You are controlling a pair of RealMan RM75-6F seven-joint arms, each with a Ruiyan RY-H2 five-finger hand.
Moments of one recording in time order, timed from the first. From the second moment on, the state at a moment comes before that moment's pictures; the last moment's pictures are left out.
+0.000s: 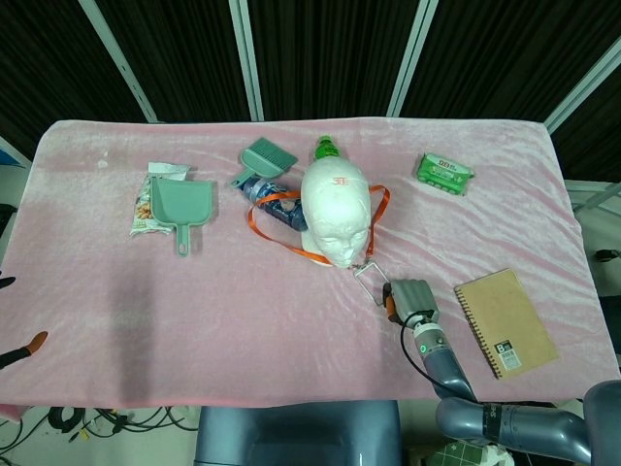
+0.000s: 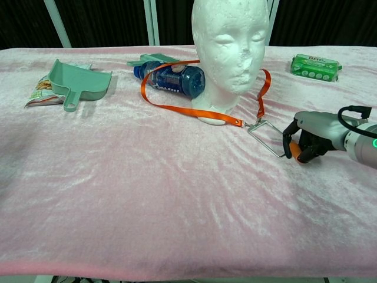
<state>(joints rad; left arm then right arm) -0.02 -1.12 -0.10 -1.80 1.34 1.62 0.07 0.74 -1.55 0.11 -1.62 -0.60 1.02 -0.56</state>
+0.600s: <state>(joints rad) -0.01 -1.12 -0.11 -1.80 1.34 1.61 0.08 0.76 -1.58 0.14 -1.63 -0.62 1.03 -0.56</state>
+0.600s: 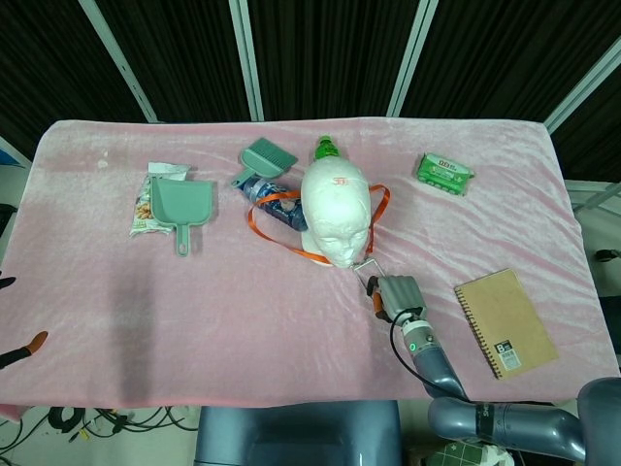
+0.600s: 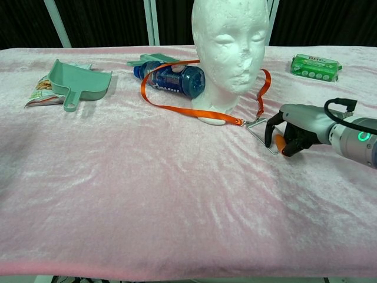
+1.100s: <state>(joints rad) -0.01 -1.12 -0.11 -1.80 1.34 1.60 0.08 0.74 -1.57 0.11 -1.62 -0.62 1.02 -0.55</state>
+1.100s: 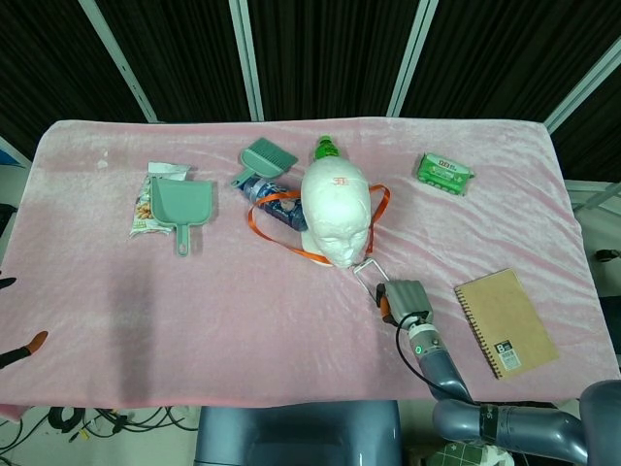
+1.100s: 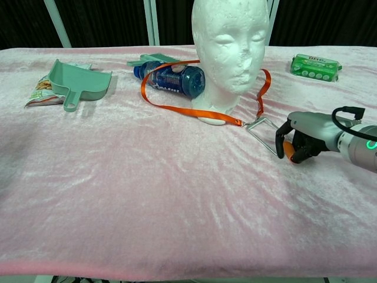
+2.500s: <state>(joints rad) 0.00 -1.13 -0.12 -1.80 1.34 1.60 0.09 0.73 -1.57 0.11 -1.62 -0.65 1.02 -0.53</state>
